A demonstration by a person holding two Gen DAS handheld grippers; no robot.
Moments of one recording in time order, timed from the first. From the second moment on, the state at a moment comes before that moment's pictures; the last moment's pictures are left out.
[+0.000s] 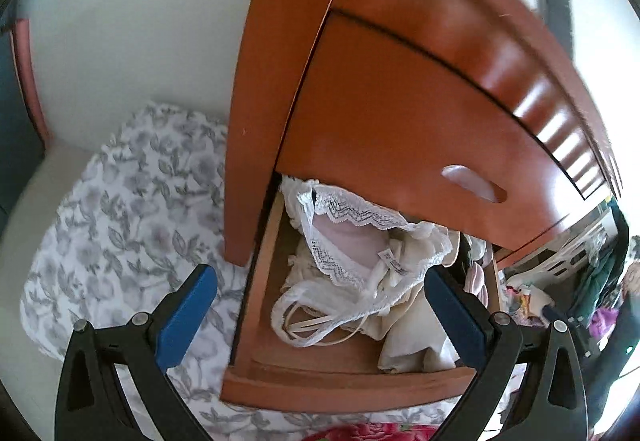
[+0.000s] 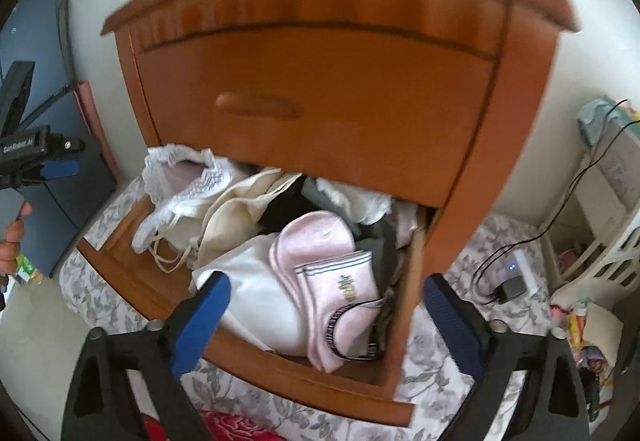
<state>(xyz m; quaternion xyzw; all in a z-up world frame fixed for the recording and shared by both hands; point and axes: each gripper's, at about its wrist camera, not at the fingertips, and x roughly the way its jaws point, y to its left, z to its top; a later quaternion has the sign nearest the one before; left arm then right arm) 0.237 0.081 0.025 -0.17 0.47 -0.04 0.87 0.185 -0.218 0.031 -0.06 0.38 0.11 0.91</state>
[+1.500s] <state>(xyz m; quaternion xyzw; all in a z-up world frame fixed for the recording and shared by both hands) 0.299 0.069 -0.067 -0.29 0.48 -0.09 0.82 0.242 -0.185 -0.027 -0.15 0.45 0.09 0.88</state>
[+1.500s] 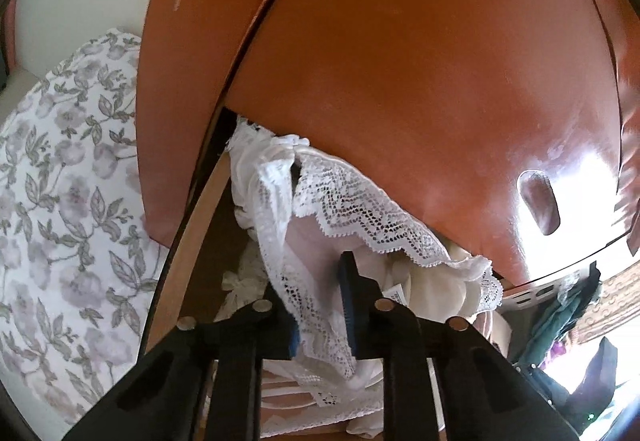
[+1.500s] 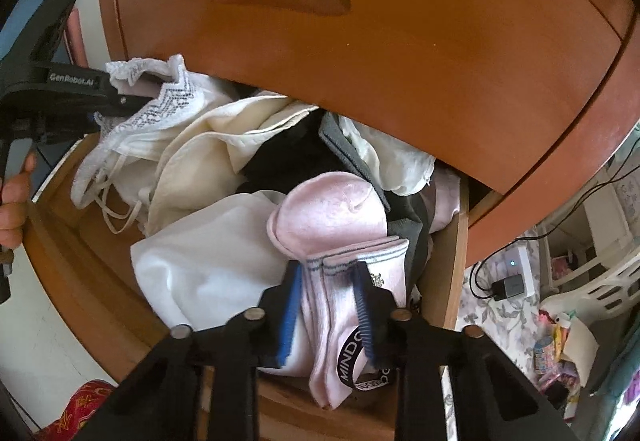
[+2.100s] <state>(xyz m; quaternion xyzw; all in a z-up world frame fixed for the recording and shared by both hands) 0.286 0.075 -0.058 -0.30 0.46 -0.11 0.83 0.230 -0.225 0.012 -0.06 0.43 0.08 0.90</state>
